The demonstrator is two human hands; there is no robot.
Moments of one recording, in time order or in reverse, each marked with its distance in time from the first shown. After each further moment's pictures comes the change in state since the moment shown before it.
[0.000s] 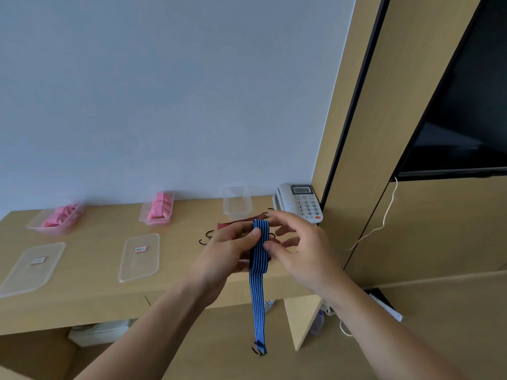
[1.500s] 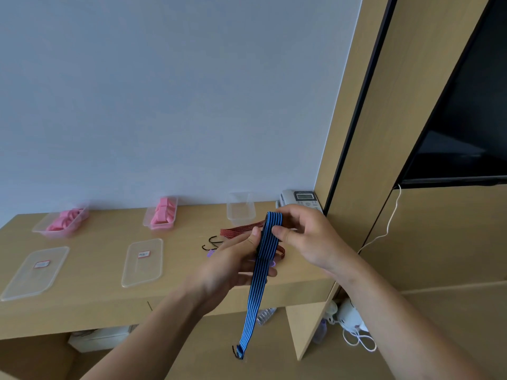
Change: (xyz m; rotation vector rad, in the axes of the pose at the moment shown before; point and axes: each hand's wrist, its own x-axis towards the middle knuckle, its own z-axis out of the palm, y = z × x) left_hand -0.003 0.001 -0.009 0.034 -0.111 -0.073; right_hand 0.035 -0.006 -0.015 0.184 -0.176 0.178
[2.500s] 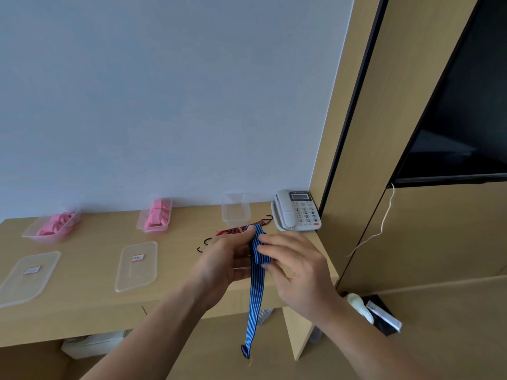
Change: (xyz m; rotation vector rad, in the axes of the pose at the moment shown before) left_hand 0.019 -0.001 -0.001 -0.252 0.127 -0.075; right_hand -0.041 0.028 0.031 -0.516 0.310 -0.686
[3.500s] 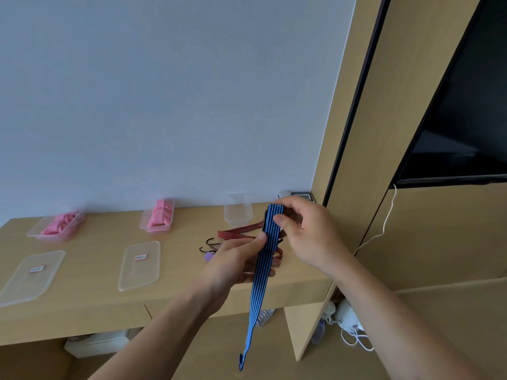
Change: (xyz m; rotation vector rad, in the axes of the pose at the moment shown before) left_hand -0.008 -0.005 0.005 0.269 -0.068 0.068; right_hand 0.060 0.010 -0.020 0.196 -0.137 0.574
